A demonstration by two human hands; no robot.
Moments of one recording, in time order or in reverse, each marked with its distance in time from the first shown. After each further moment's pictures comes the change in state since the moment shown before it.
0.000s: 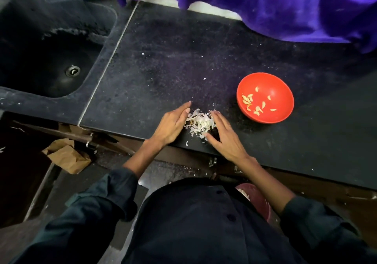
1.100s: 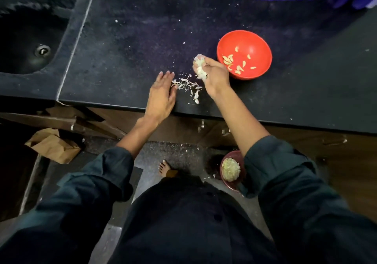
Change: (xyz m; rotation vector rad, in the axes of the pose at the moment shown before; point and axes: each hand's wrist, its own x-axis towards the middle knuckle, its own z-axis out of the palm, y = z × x) left_hand -0.032 0.019 0.027 0.161 0.156 0.056; right_hand 0.047 -0.045 -0.029 1.352 0.473 0.521
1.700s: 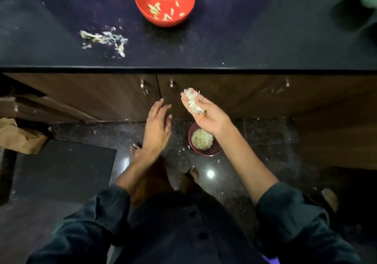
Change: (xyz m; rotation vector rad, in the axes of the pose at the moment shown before) left_hand -0.203 0.121 0.161 -0.060 -0.096 -0.037; right_hand -0.185 0.019 -0.254 0.486 -0.004 0.445
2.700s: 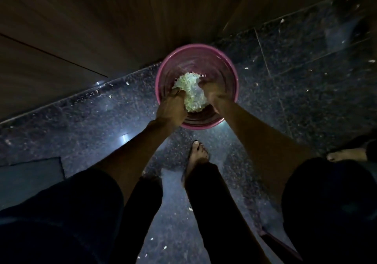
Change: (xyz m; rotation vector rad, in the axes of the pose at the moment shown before) left_hand 0.069 -0.236 0.456 0.362 -0.736 0.069; right_hand 0.376 0.081 -0.452 -0.955 0.528 -0.005
